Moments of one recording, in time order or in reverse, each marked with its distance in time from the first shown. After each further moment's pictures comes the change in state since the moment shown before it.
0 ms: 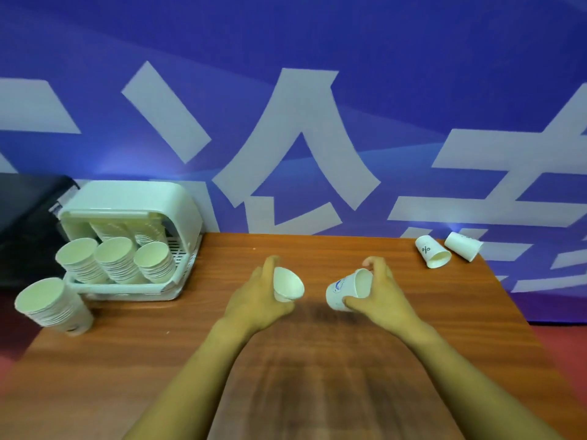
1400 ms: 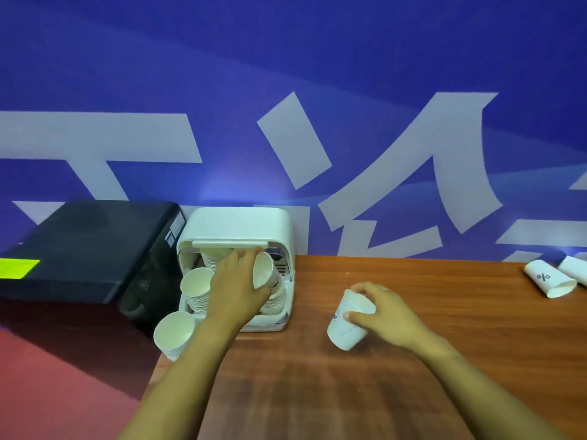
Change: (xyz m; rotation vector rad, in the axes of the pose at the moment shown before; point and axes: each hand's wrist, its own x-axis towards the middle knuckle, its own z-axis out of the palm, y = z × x) left_hand 0.017 -0.204 -0.207 0.256 0.381 0.002; right_hand 0.045 -0.169 0.189 -0.064 -0.217 -0.080
